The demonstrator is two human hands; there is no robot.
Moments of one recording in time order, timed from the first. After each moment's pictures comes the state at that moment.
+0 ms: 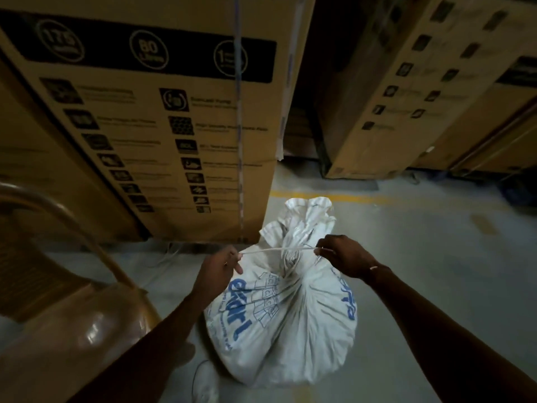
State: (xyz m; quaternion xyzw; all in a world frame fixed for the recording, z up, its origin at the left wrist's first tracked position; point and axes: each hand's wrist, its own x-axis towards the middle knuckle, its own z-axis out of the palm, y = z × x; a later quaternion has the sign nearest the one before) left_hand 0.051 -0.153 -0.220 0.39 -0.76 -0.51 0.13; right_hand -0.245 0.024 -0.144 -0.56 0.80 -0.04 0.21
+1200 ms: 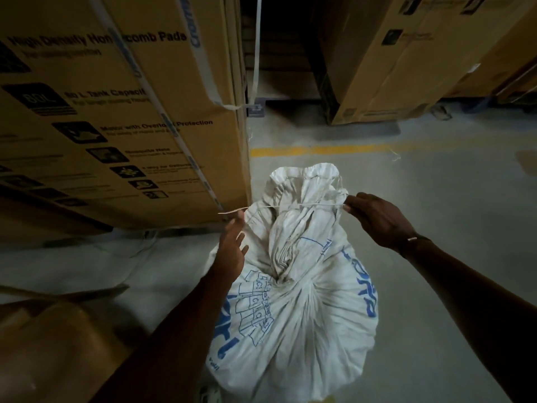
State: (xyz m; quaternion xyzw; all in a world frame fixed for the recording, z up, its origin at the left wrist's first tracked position) left_hand -0.131 -0.180 -0.364 0.49 -0.30 -0.81 0.14; right_hand -0.416 0.009 -0.308 -0.54 0.83 -0.08 0.12
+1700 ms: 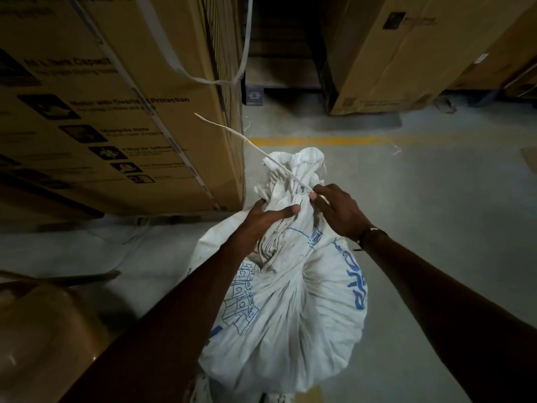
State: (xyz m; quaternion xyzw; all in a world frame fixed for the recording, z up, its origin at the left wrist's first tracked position) left_hand -0.207 -0.156 -0.358 0.45 -0.48 -0.75 0.00; right_hand -0.388 -0.016 -0.341 -0.49 0.81 -0.24 0.21
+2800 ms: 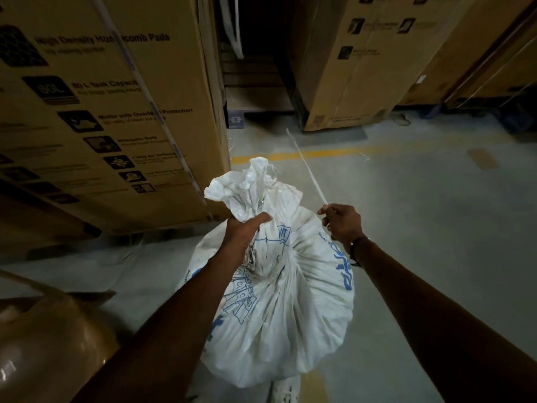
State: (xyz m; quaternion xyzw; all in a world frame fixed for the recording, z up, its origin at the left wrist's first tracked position) left_hand -0.146 -0.112 -0.322 0.50 -0.46 -0.72 0.15; right_hand -0.325 0.051 -0.305 -0.11 0.87 -0.43 0.24
